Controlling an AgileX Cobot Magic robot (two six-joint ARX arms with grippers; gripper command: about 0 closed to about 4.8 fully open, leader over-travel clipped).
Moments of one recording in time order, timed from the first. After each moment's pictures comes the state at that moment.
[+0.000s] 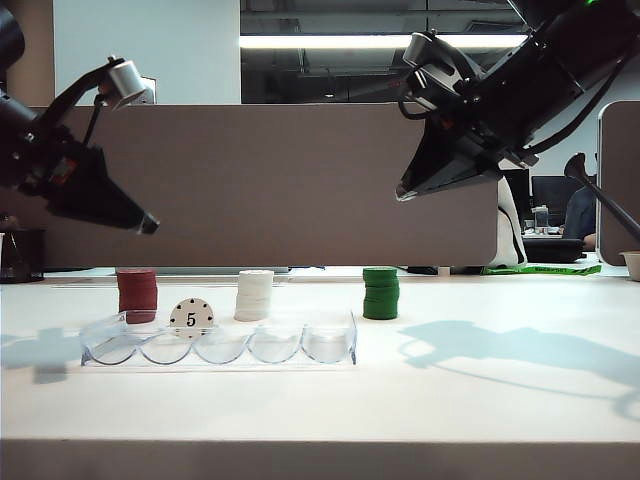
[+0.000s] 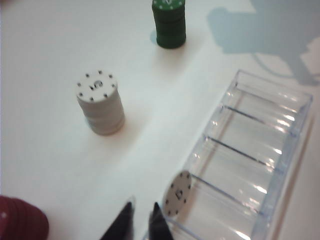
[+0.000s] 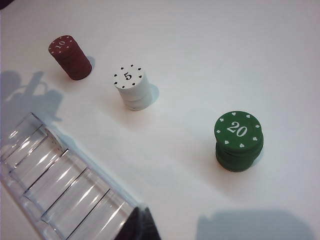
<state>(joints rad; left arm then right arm) -0.10 1.40 0.77 -0.06 0.70 0.68 0.40 1.46 0.92 -0.02 -0.38 0.01</state>
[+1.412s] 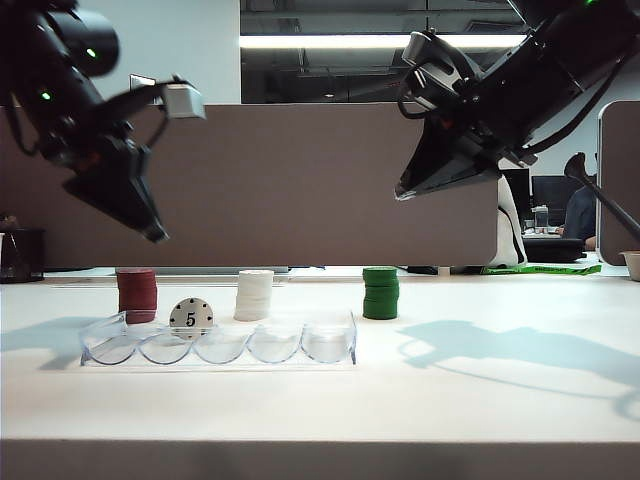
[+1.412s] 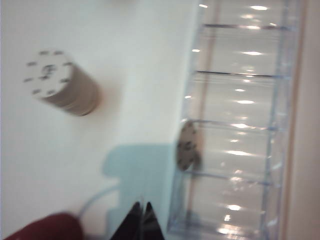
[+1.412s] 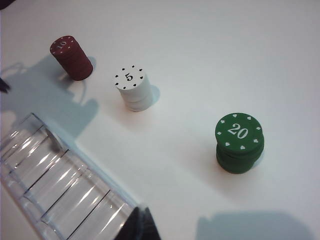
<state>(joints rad) -0.19 1.66 1.30 -0.78 0.47 1.23 0.40 1.46 0.92 -0.01 -0.39 0.00</state>
